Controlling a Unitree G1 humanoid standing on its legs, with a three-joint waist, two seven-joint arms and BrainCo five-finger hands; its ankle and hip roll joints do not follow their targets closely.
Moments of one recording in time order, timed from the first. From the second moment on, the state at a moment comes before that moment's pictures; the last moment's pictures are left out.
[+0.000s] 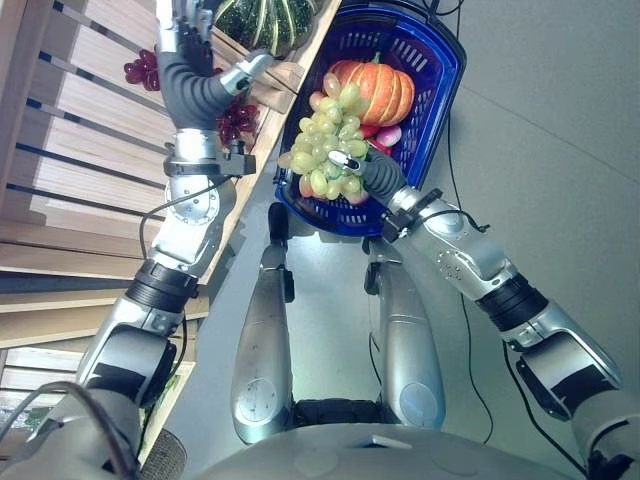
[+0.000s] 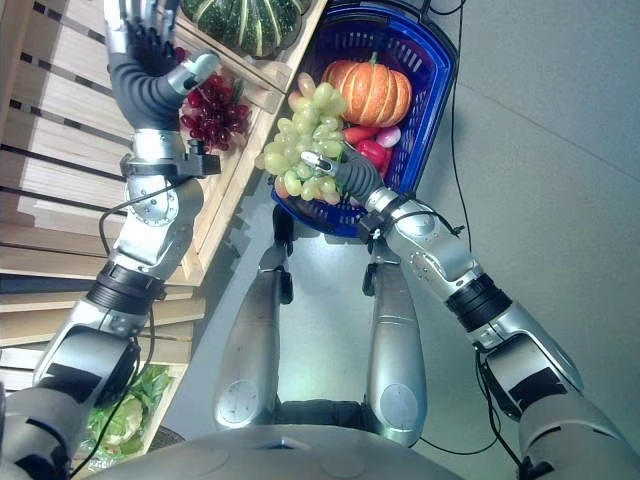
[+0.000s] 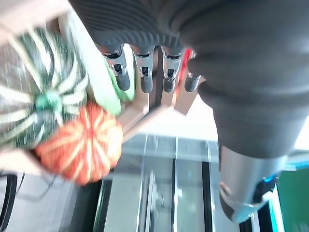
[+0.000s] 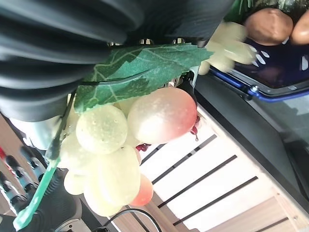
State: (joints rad) left arm -0.62 0.47 -0.27 0.08 -0.35 -0.55 0.48; right arm -0.60 -0.51 0.55 0.10 0.75 0.03 0.11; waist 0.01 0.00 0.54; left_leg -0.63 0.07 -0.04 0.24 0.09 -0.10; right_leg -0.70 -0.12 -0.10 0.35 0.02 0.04
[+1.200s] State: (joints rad) left arm -0.84 0.53 -0.21 0.53 -0.24 -0.48 0.64; right arm -0.99 -0.52 0.48 0.96 0.52 0.05 0.00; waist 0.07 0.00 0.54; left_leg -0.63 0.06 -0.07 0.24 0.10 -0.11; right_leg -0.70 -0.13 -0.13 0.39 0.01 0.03
